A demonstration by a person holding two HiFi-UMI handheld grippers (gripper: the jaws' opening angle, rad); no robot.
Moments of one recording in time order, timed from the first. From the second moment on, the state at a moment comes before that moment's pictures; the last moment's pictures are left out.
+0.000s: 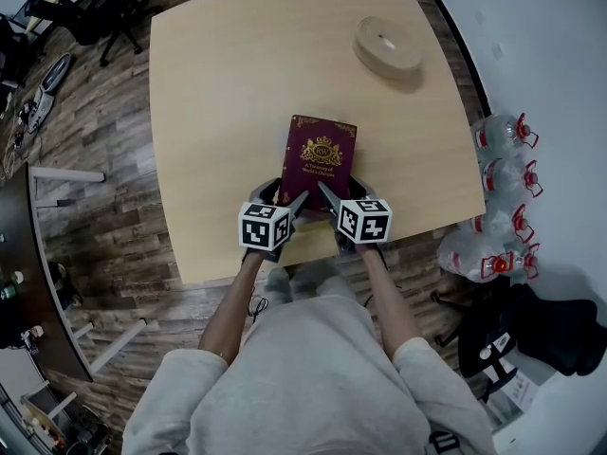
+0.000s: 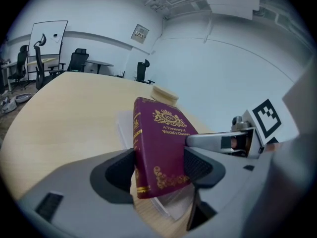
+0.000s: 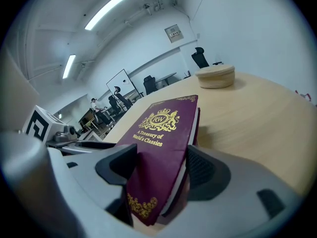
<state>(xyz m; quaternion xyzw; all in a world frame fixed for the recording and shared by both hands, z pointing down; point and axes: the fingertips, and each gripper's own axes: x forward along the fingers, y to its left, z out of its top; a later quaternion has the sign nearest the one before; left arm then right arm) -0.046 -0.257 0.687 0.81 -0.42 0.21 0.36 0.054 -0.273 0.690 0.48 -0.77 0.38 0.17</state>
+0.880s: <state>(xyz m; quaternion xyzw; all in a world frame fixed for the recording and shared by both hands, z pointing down) -0.045 -0.257 0.689 0.80 -0.42 0.21 0.37 0.054 -0.273 0.692 0.48 -0.78 0.38 0.16</state>
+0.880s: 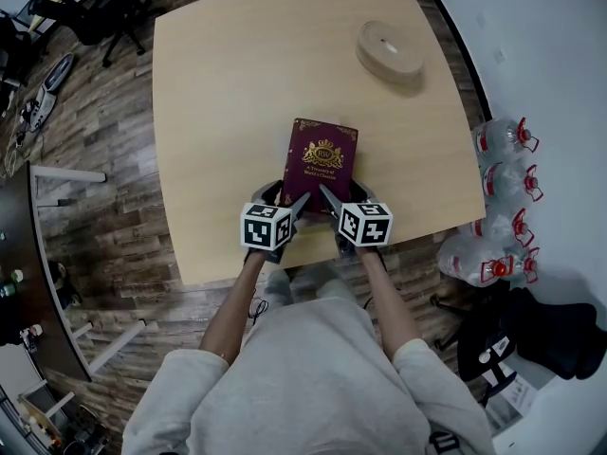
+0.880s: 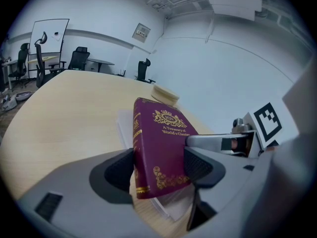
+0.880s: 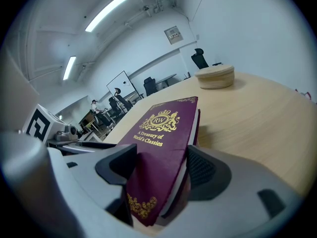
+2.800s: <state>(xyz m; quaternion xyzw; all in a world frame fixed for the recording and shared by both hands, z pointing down) -0.179 -0.247 0.579 0.78 -0.56 0.17 0.21 0.003 -0.293 0.576 0.46 -0.86 0.14 0.17</state>
